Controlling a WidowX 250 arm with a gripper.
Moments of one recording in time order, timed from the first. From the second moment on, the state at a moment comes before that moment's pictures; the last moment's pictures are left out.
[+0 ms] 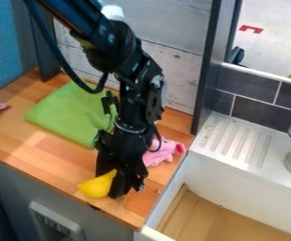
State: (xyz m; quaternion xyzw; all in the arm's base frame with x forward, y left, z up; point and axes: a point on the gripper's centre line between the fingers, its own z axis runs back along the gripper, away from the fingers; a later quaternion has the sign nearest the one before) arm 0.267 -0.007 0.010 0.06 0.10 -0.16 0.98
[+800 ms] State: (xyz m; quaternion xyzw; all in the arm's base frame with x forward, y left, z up) arm 0.232 0.119 0.071 0.10 0.07 0.02 0.99
